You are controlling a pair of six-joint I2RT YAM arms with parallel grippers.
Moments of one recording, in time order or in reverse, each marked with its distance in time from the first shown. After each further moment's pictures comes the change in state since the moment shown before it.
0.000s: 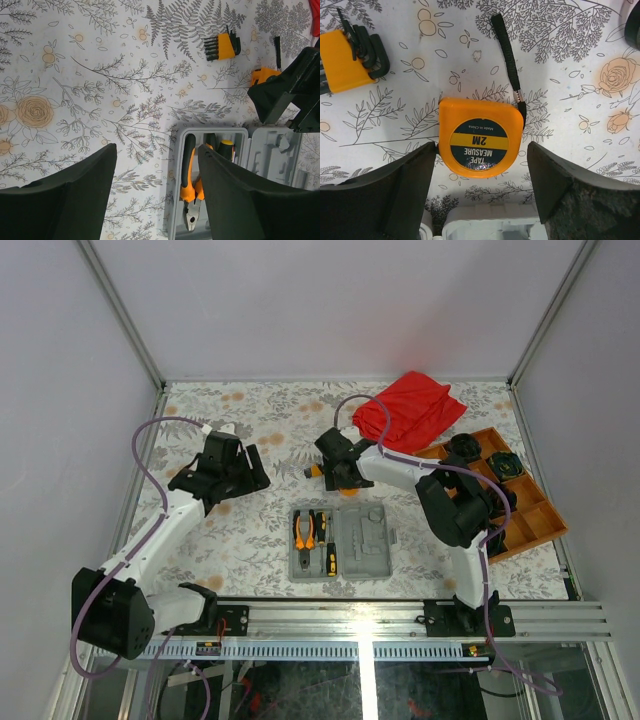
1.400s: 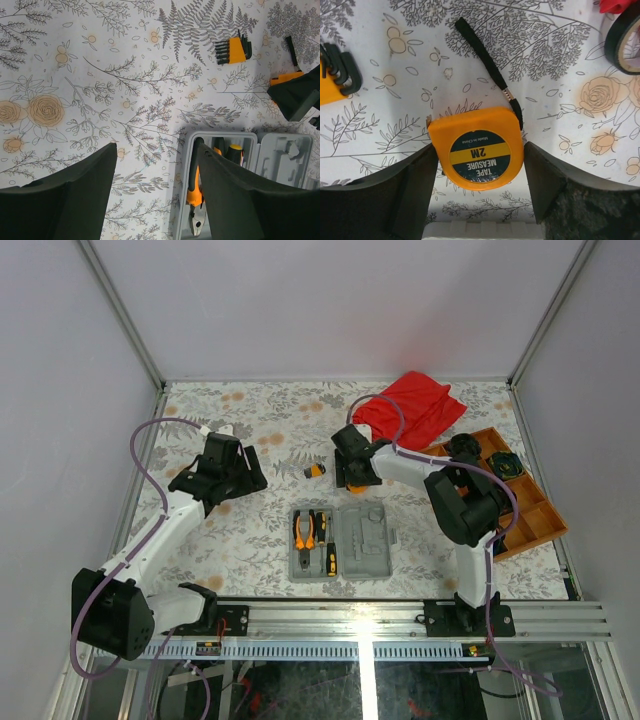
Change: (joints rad) left arm 0.000 -0.005 -0.014 0.003 -0.051 0.000; right arm -0.083 -0.040 -0.105 0.124 -0.085 -0.063
